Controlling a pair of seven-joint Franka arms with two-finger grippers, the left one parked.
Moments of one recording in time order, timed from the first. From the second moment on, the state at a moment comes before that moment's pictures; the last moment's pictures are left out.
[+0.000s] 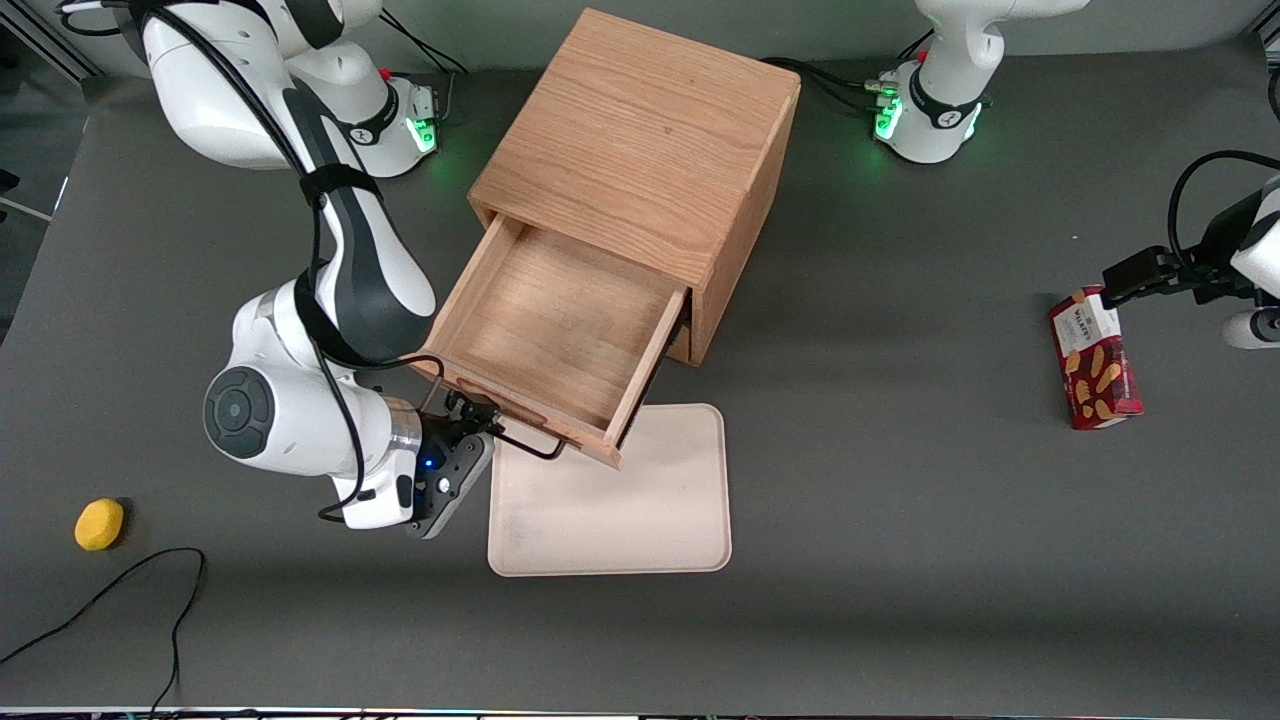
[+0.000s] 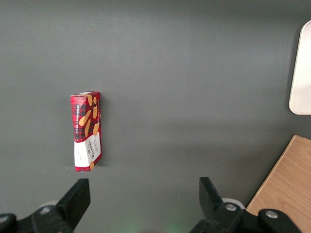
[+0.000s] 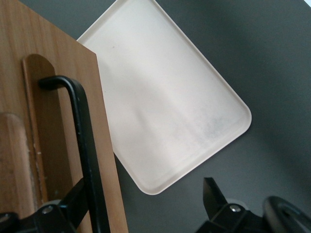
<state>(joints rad) 0.37 0.68 -0.07 -1.19 0.32 1.85 -0.66</state>
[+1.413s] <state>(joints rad) 0.32 0.69 -0.07 -1.17 0.38 1.90 -0.66</state>
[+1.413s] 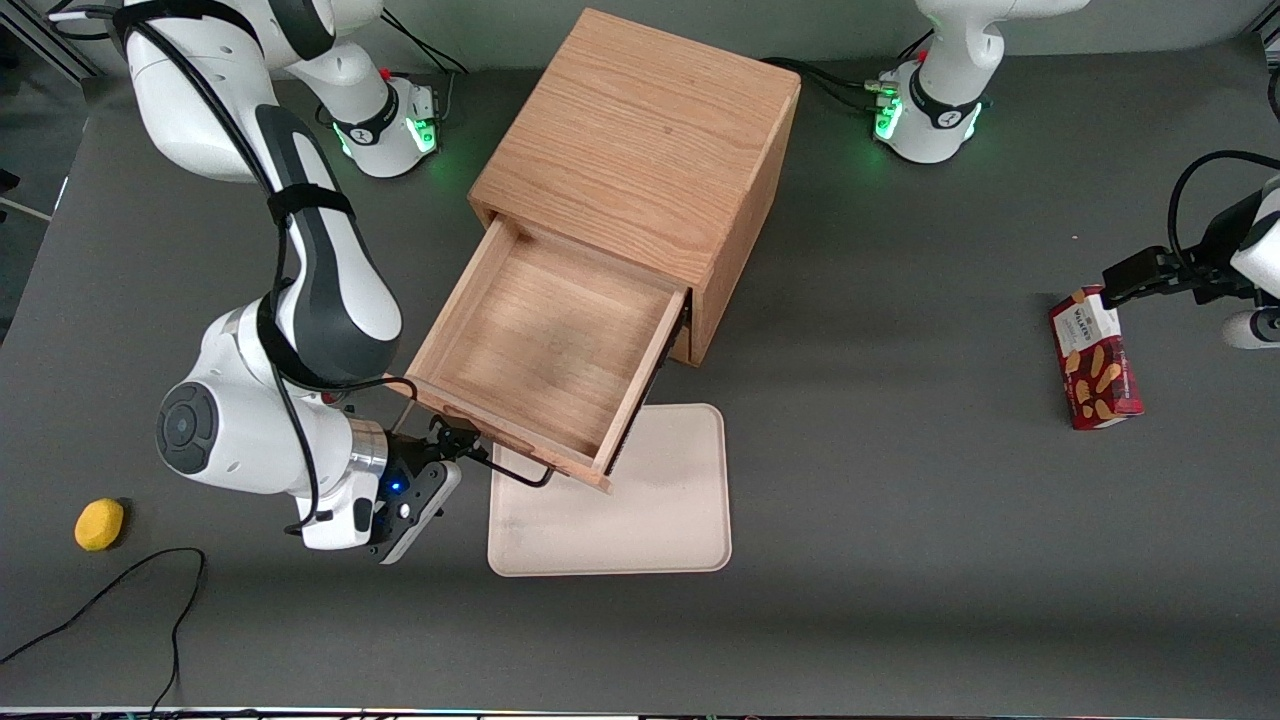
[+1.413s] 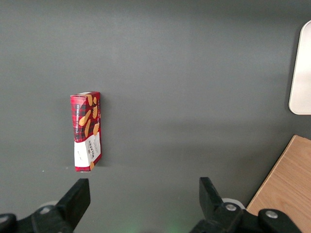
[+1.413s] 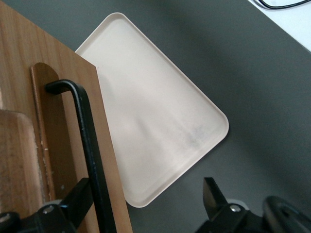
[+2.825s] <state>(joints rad) 0.29 0.70 -0.06 -1.17 0.39 1.89 -0.66</state>
